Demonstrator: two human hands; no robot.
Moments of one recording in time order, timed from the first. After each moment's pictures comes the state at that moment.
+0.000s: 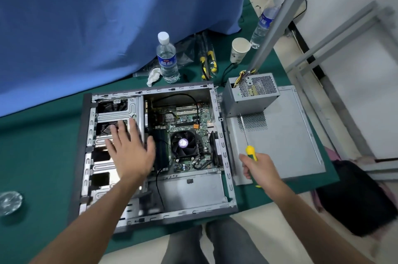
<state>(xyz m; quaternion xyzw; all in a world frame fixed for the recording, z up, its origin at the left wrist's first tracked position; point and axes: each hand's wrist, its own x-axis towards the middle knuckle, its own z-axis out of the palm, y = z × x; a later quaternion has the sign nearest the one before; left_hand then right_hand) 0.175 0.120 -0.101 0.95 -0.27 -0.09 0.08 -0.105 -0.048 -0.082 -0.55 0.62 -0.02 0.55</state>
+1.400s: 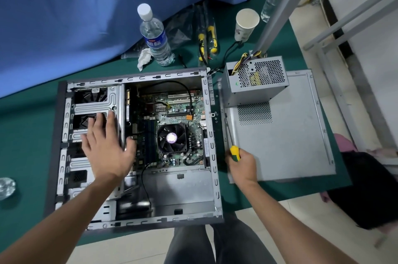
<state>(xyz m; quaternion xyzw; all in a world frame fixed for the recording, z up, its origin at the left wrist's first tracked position) 0.175 0.122 -0.115 0.96 -0.27 -0.05 0.11 -0.095 -0.051 -0.177 -0.59 0.62 -0.04 0.50</state>
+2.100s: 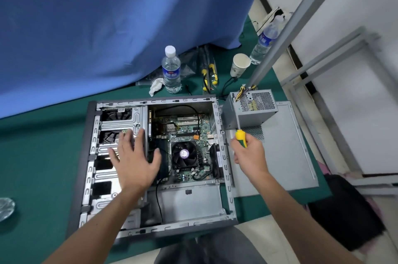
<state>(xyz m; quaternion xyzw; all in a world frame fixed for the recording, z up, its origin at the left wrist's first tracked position) 0.170 0.120 -0.096 0.94 -0.30 -0.11 0.16 -0.036 -0.065 -0.042 -0.61 0.57 -0.16 0.52</state>
